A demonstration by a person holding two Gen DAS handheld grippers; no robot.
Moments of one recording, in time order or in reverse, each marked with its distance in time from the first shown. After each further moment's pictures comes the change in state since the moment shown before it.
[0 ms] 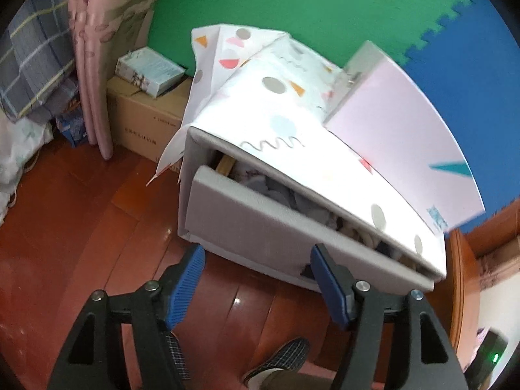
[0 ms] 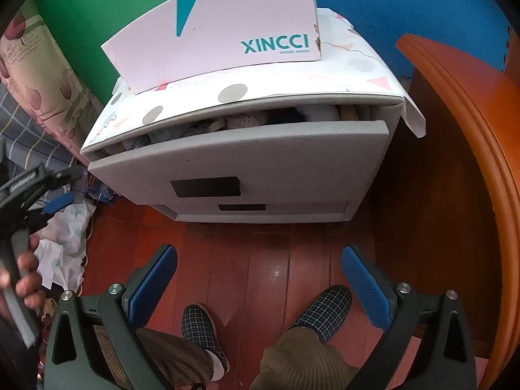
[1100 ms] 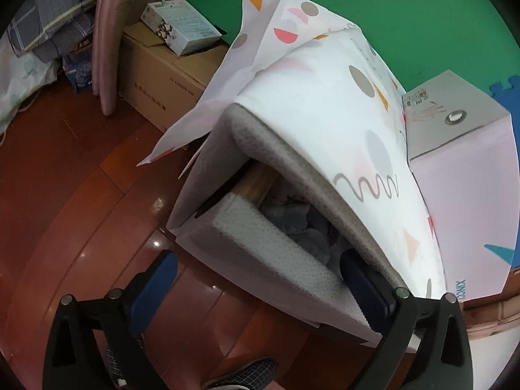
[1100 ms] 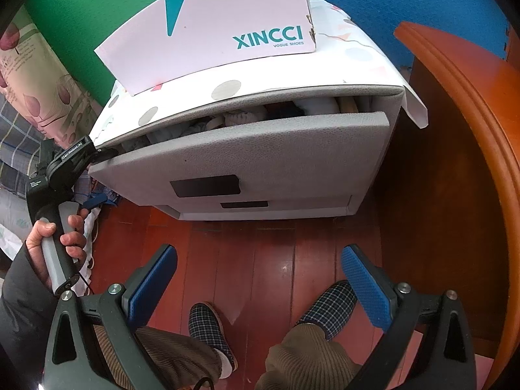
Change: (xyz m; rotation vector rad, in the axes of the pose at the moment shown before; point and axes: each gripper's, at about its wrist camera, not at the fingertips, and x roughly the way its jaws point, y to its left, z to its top) left arm 0.083 0.038 0.032 -0.219 0.049 0.000; right arm 0.006 -0.005 0.002 0.031 0.028 0.041
